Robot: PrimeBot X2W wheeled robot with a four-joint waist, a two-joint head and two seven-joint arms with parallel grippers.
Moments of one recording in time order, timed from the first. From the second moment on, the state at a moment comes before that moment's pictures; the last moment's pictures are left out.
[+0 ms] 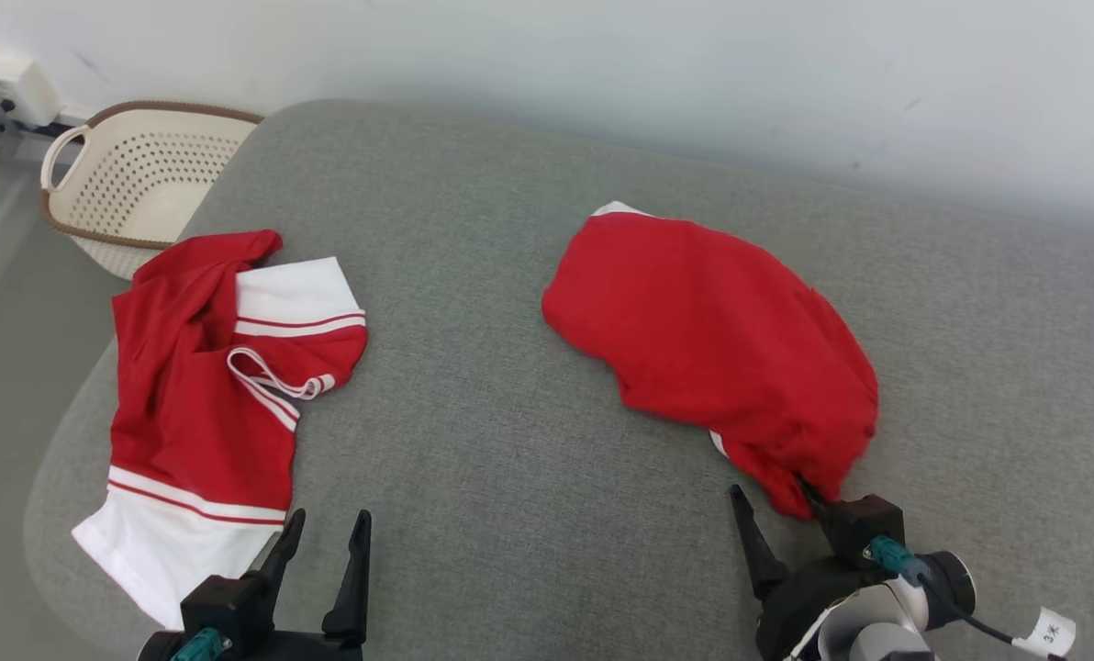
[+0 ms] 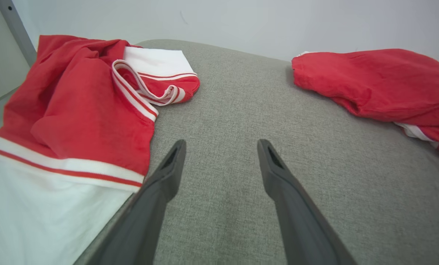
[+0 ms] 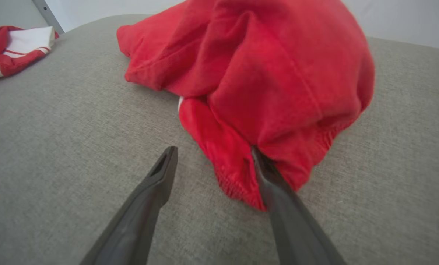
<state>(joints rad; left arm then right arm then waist) -0.25 0.05 -0.10 0.39 -0.16 -0.06 -0.26 -0.36 -0.10 0.33 0.67 0.11 0.13 -0.26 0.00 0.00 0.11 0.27</state>
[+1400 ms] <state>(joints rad) -0.21 0.05 -0.17 0.42 -0.21 -0.06 -0.26 -0.53 -0.41 0.73 0.63 0.64 0.13 -0.26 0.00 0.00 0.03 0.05</state>
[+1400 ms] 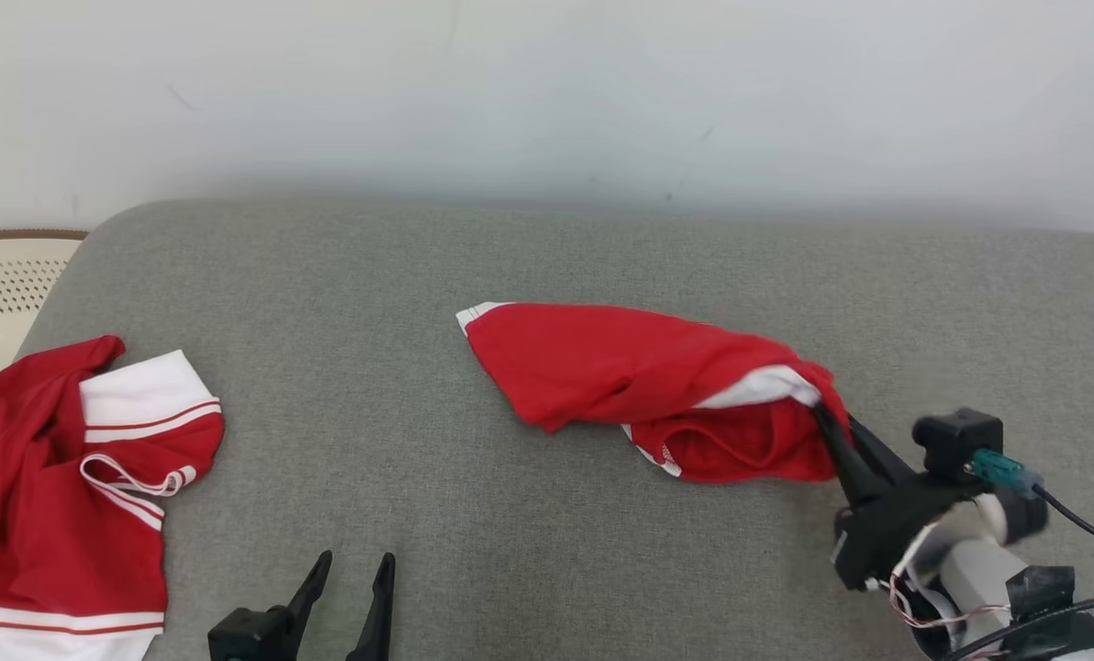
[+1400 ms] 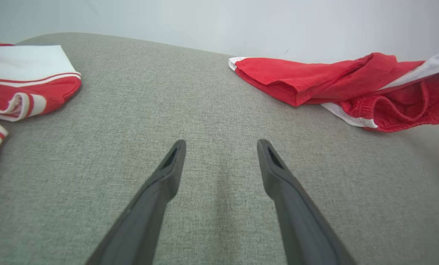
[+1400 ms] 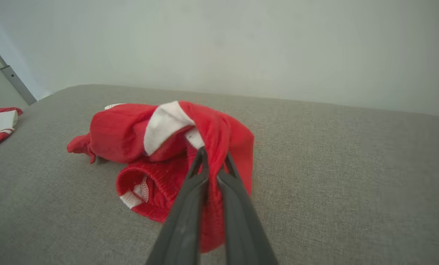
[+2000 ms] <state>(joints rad) -0.26 0.05 -0.21 0.43 -0.21 -0.07 -0.26 -0.46 -0.34 0.47 0.62 0.40 0.13 -0.26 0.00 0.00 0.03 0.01</state>
